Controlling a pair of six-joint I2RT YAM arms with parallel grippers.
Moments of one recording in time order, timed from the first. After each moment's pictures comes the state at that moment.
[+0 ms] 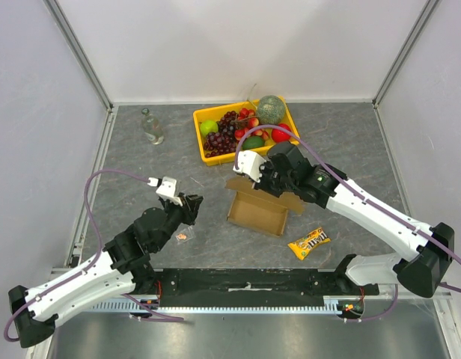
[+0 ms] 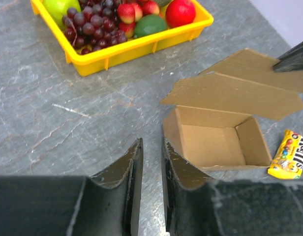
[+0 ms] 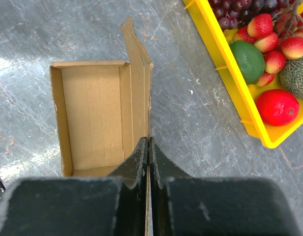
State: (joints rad) left arm -0.95 0.50 0.42 -0.09 -0.47 -0.34; right arm 0.82 1.29 1.20 -0.65 -0.04 -0.49
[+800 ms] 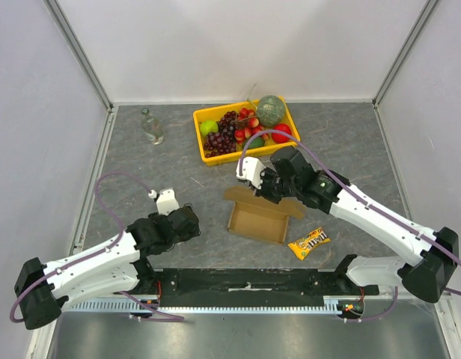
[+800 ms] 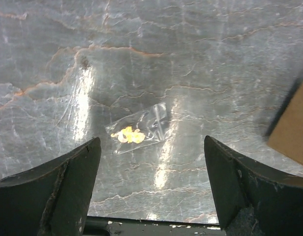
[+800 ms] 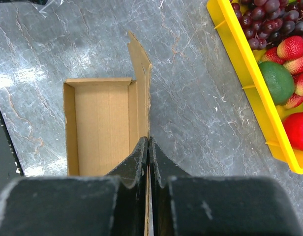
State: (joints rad) left arm -0.95 0.84 0.53 -0.77 -0.57 -1.06; right arm 0.82 1.25 1.13 -0.60 -0.19 -0.48
